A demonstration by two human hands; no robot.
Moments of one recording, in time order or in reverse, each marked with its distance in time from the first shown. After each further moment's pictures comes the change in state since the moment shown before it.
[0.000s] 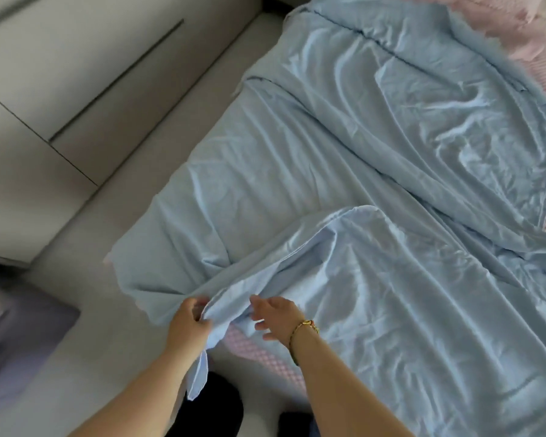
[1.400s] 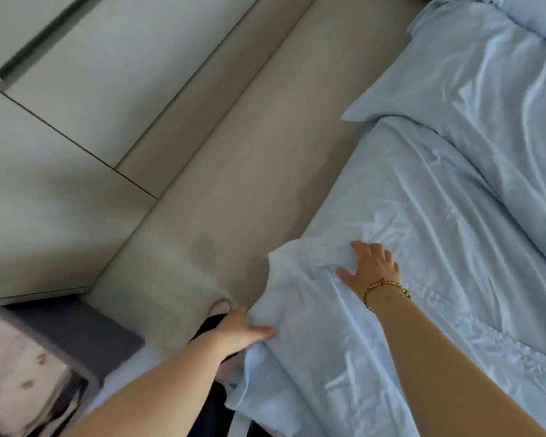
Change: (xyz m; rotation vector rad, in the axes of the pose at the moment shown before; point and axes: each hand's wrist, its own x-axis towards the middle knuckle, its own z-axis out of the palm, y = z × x) left_hand 0.300 0.019 -0.174 -0.043 -0.607 -0.276; right_hand 0.223 -0.285 0.064 -1.026 0.405 -0.031
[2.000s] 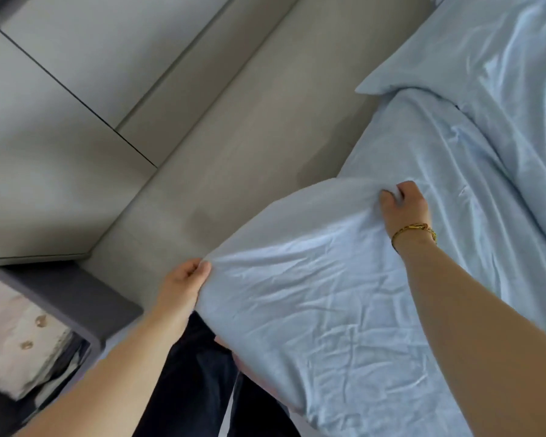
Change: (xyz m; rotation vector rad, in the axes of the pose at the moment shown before) left_hand -0.051 -0.020 -0.047 -0.530 0.427 0.197; right_hand 0.014 -0.005 -0.033 0.598 0.340 0.041
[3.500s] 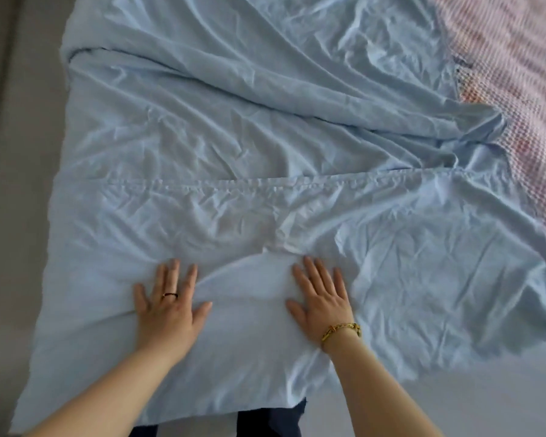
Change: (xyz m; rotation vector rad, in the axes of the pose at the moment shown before) left_hand -0.095 -0.133 0.251 1.824 -0.445 0.917; right_hand -0.205 0.362 -0.050 -0.530 -0.129 0.109
